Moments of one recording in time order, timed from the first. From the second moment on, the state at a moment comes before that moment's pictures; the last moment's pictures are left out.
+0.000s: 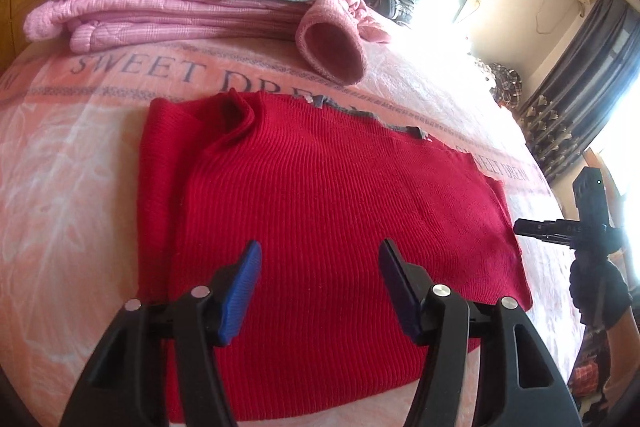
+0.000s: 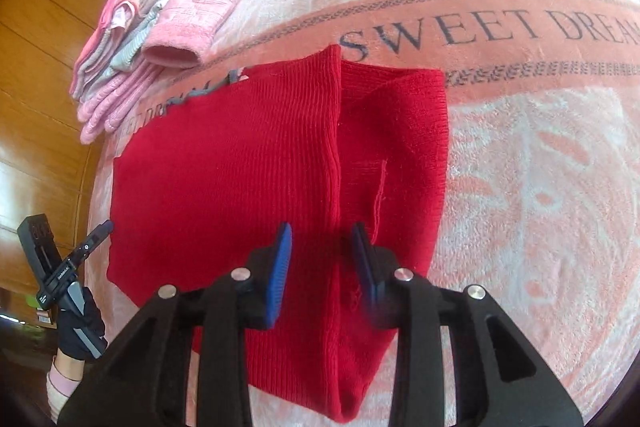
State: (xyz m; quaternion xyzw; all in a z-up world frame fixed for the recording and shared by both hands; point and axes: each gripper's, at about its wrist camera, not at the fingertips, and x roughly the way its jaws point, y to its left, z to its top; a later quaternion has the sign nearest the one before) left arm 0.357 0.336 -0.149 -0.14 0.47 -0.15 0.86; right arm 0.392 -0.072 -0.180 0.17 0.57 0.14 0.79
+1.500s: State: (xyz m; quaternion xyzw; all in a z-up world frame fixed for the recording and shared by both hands) left arm 0.343 0.334 -0.165 -0.13 0.47 -0.19 0.85; right arm 0.365 -0.134 -0.226 0.36 0.53 0.22 0.74
